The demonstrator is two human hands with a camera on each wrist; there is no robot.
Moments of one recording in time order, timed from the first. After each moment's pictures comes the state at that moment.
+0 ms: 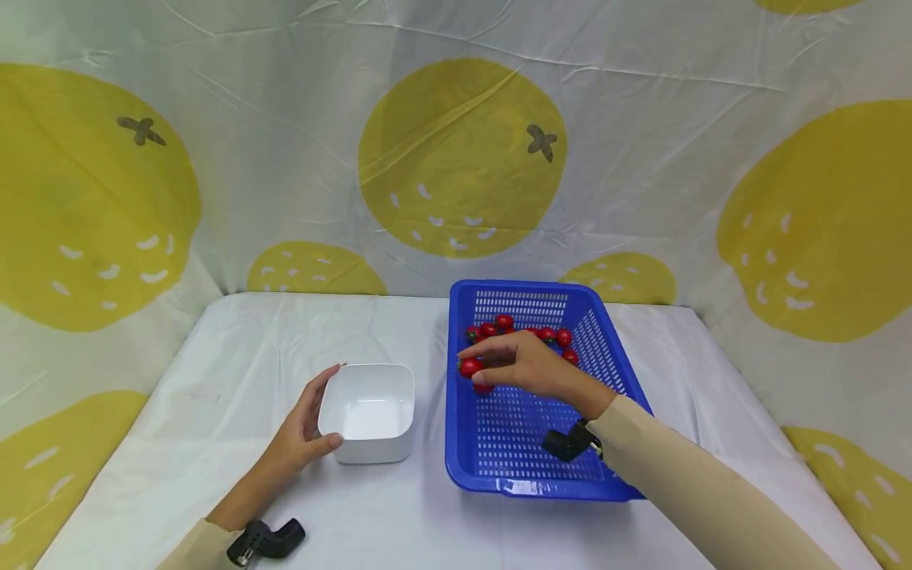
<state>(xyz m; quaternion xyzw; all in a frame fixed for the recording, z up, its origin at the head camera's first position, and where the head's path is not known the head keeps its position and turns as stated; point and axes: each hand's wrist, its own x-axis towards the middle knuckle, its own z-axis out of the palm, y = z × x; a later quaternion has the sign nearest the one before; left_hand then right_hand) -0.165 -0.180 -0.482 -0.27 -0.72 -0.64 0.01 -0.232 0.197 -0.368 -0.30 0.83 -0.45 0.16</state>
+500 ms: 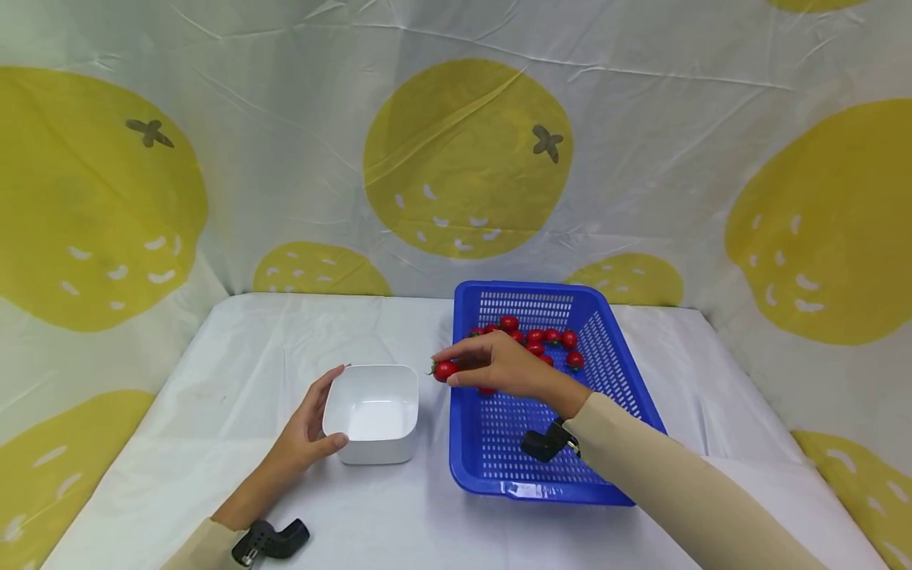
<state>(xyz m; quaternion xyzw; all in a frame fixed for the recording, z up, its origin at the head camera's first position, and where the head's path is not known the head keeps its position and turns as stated) -0.164 -0.179 -0.481 -0.26 -0.73 -0.63 0.02 -0.231 0.159 -0.362 -0.30 0.81 -0.47 0.19</state>
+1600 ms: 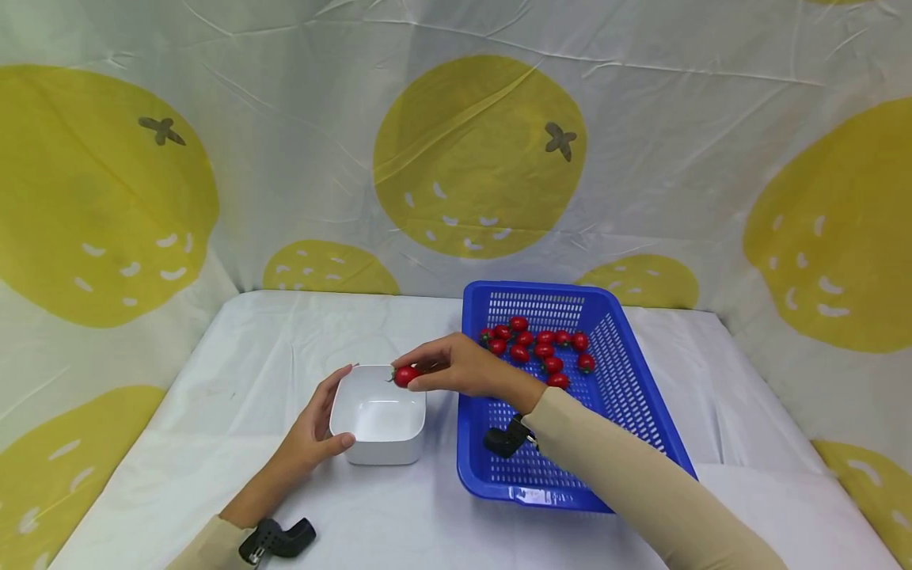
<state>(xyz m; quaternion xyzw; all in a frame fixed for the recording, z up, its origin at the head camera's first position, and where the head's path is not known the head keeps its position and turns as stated) -0.166 -0.180 -0.483 -0.25 -0.73 -0.64 0.01 -0.247 0.099 -0.377 -0.38 0.75 -0.50 0.22</state>
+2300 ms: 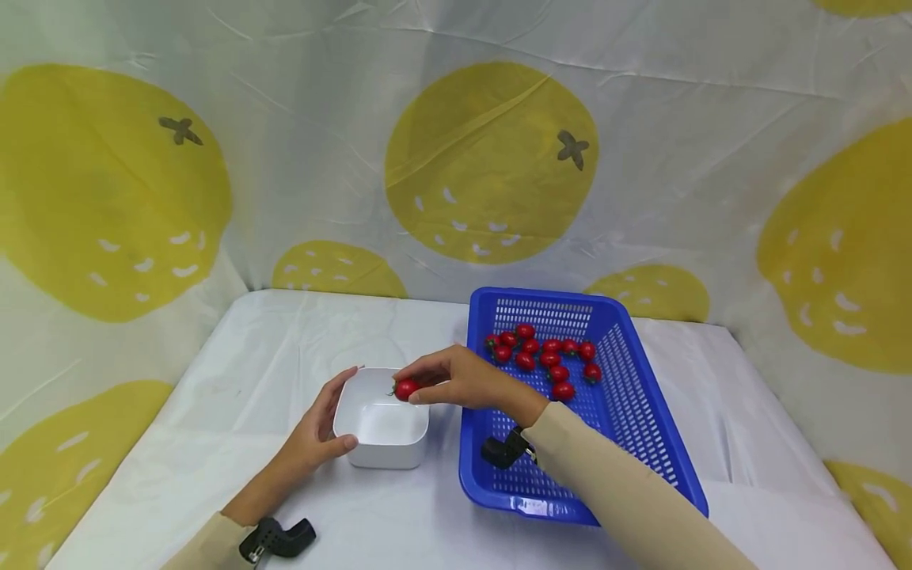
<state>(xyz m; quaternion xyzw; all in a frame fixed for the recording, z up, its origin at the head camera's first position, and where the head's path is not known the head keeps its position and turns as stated) -0.164 -0.181 -0.482 -0.23 -0.73 -0.64 0.00 -0.243 0.095 -0.380 -0.40 0.75 -0.47 0.23</state>
